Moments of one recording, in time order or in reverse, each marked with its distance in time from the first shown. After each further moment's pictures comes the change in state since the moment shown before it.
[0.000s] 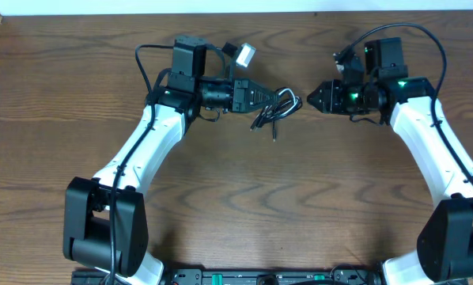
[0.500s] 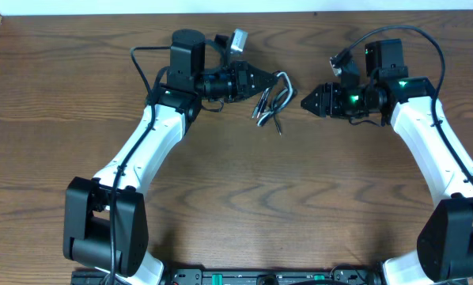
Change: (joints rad) left arm 0.000 0.000 0.000 0.110 -0.230 -0.333; right arm 0.000 0.000 0.000 -0.050 -0.114 0.026
